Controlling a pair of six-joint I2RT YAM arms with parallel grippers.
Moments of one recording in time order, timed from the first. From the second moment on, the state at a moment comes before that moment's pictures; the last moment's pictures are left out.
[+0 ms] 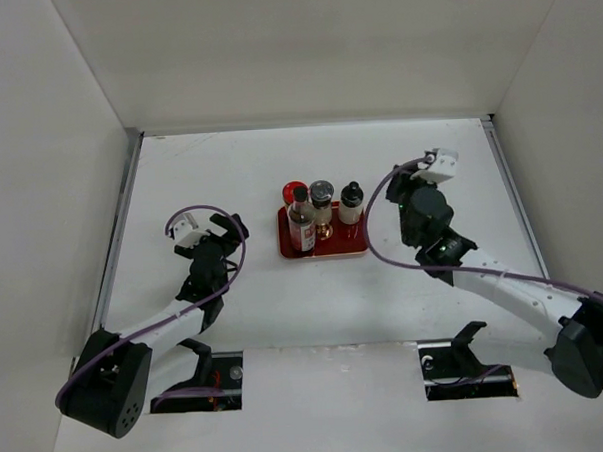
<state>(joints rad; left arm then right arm) -0.39 1.06 0.19 0.71 -0.57 -0.71 0.70 1.12 0.74 0.45 0.75 0.26</state>
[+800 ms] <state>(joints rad) -0.42 1.09 0.19 0.73 -0.55 -0.71 0.28 1.50 0.78 0.15 0.62 0.52</state>
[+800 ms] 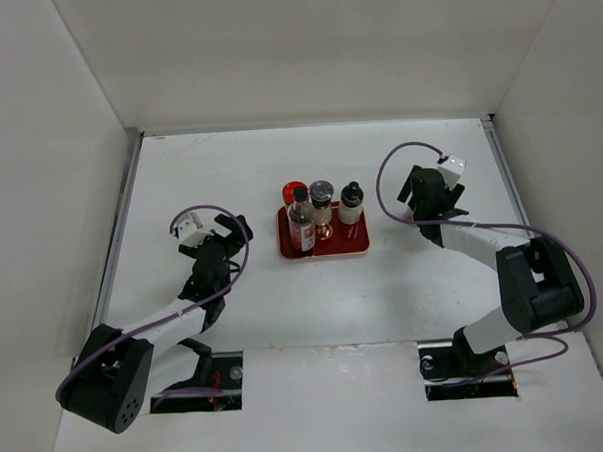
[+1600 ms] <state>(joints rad) -0.42 1.11 0.19 0.73 -0.55 -0.71 0.44 1.25 0.64 0.06 0.59 0.56</state>
